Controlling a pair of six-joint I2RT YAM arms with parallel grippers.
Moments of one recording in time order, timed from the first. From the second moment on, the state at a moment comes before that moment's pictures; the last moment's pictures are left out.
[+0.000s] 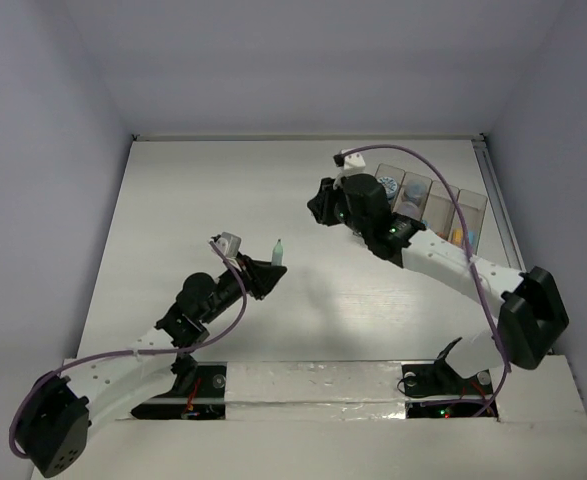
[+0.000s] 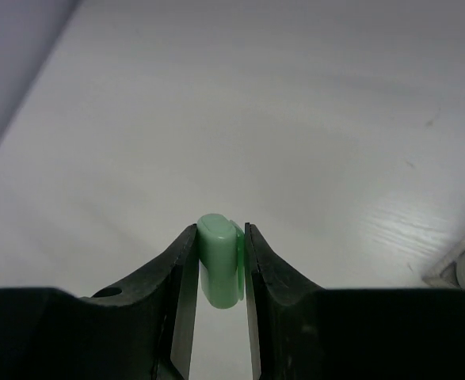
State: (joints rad) left arm -0.70 0.72 0.17 0.55 0.10 -0.57; right arm 0.73 1.49 1.13 -0.07 0.18 0.37
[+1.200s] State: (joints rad) left arm -0.67 1.10 0.33 0.87 0.27 -0.71; right arm 0.62 1.45 0.87 0.68 -0.30 0.86
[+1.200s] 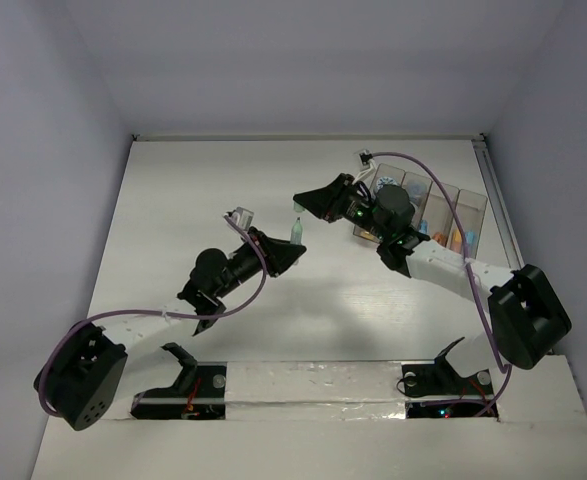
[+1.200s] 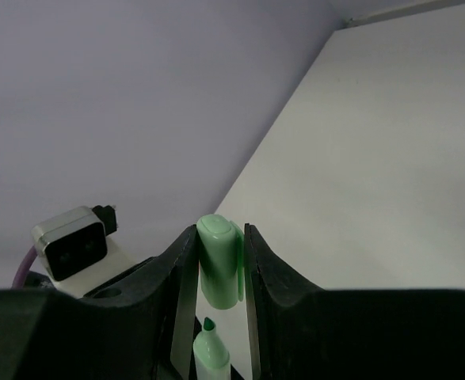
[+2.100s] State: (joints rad) left arm -0.64 1.11 0.33 0.94 0.32 -0.76; right arm 0.62 1.43 0.82 0.74 -0.36 0.88
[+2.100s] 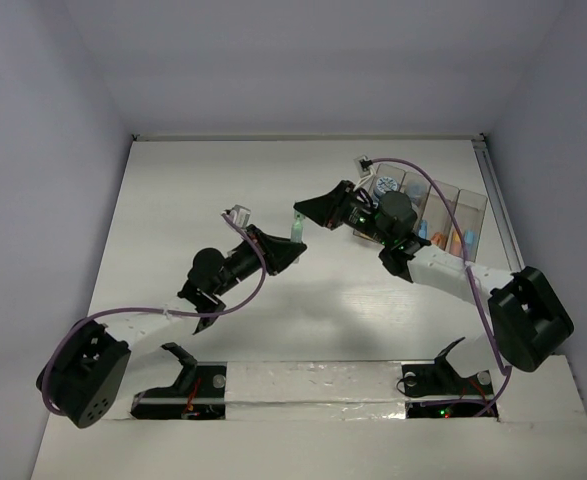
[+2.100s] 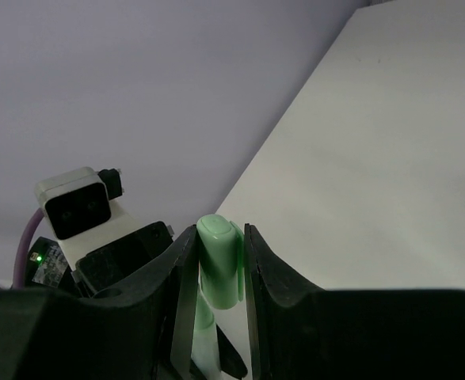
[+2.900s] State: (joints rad) left arm -0.64 1.14 0.32 1.00 0.33 -0.78; right arm 0.62 1.43 0.84 0.77 -0.35 0.89
